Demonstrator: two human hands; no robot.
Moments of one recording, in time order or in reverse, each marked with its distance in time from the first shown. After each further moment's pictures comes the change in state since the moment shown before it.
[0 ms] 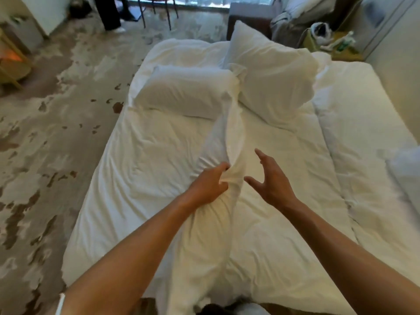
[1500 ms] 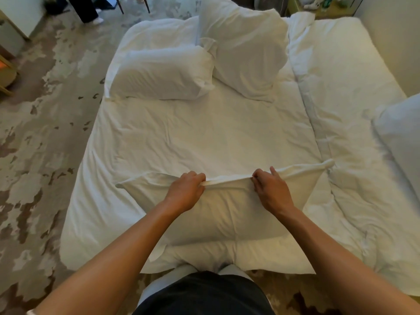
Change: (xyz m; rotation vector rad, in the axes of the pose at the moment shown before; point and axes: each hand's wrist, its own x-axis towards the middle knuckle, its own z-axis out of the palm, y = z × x) left_hand -0.044 0.034 0.106 0.500 -0.059 -0.032; right_hand -0.121 0.124 -0.023 -0.032 -0.062 0.161
